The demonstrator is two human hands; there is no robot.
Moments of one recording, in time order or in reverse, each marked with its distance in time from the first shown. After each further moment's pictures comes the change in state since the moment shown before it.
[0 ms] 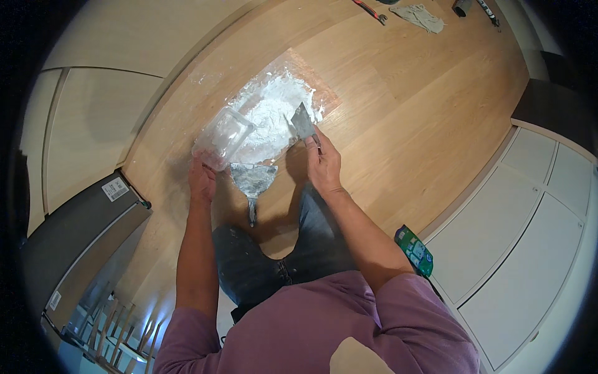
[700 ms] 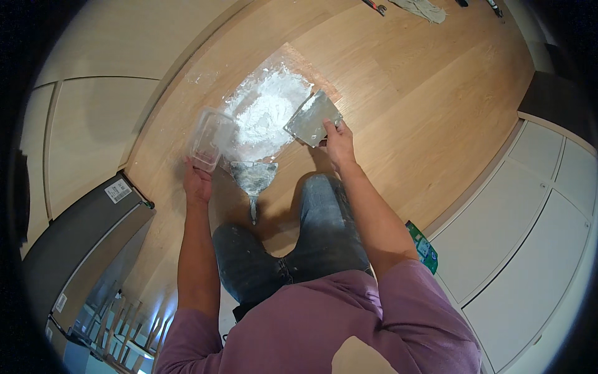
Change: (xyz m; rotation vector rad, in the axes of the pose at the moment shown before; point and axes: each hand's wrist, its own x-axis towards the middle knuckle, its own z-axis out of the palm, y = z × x) left_hand 0.002 0.008 -0.015 -0.144 0.051 -0.023; right_hand 0.050 0.041 -0.026 0.435 -0.046 0.564
